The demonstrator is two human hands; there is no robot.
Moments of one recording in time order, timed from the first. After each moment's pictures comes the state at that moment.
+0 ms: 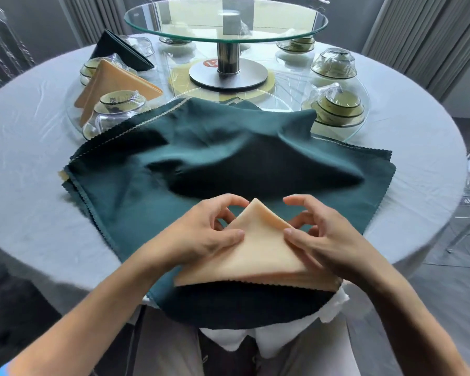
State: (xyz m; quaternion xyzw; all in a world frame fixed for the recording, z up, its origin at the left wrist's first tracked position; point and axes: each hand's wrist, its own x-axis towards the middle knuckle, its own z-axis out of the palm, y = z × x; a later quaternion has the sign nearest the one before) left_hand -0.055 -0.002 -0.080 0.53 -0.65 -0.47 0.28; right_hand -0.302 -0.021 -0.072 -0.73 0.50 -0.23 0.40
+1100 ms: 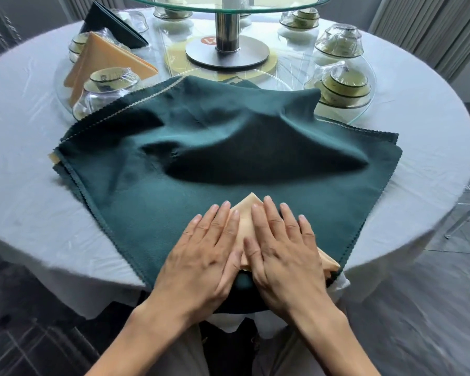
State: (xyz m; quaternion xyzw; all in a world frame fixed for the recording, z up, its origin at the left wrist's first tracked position) left_hand -0.078 0.059 -0.138 0.61 -0.78 0.01 0.11; right_hand -0.237 0.030 -0.133 -0.80 0.58 -0.14 0.00
